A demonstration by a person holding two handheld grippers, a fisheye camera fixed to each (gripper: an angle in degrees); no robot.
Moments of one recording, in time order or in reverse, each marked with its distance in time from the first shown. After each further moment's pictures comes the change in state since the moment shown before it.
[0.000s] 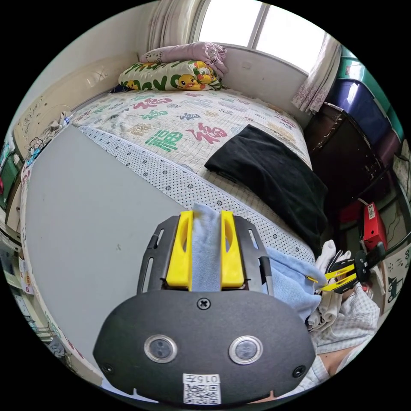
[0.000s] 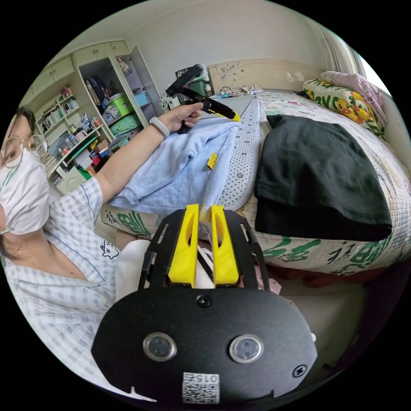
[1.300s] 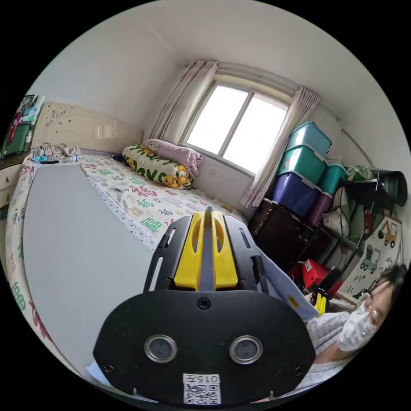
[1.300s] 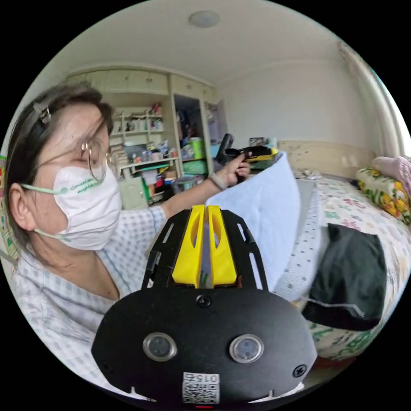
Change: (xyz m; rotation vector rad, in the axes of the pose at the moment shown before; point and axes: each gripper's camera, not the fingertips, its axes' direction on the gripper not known) left arm 0.050 0.292 -0.195 0.748 0.304 -0.120; right arm -0.177 0.034 -0.058 0.327 -0.380 -0.474
